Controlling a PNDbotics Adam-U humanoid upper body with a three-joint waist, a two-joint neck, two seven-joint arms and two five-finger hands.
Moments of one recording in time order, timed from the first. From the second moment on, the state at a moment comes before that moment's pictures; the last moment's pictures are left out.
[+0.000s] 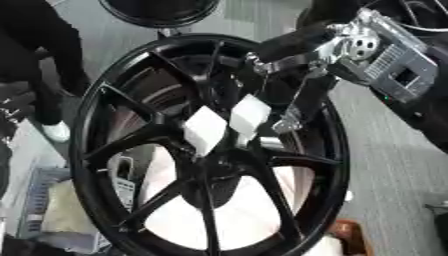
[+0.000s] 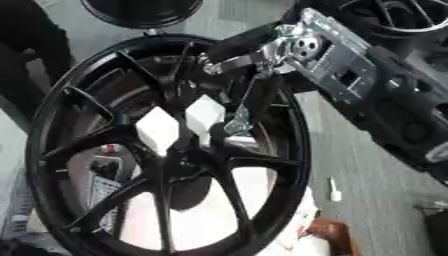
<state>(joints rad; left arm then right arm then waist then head) -0.11 0.21 0.09 -1.88 0.07 0.03 -0.05 -0.97 -0.62 0.62 -1.55 0.22 -0.33 0.85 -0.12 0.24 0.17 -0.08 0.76</state>
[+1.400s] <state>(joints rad) -0.11 0.21 0.09 -1.88 0.07 0.03 -0.05 -0.84 -0.84 0.34 -1.73 0.09 -0.26 0.64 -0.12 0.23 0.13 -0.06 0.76</state>
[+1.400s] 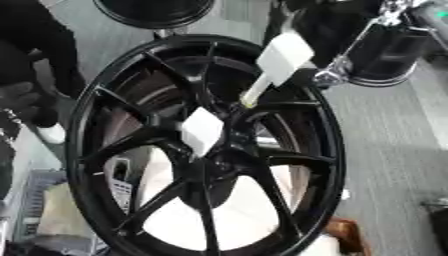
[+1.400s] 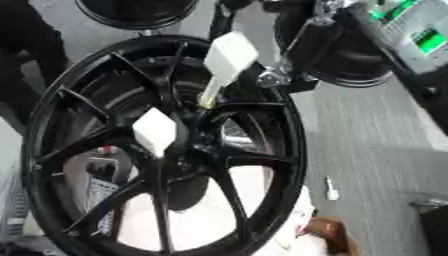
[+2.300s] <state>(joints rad) -0.09 0.21 0.12 -1.88 0.06 0.02 -0.02 -0.22 -0.98 -0.13 -1.60 0.43 -0.09 0.27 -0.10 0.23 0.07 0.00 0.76</state>
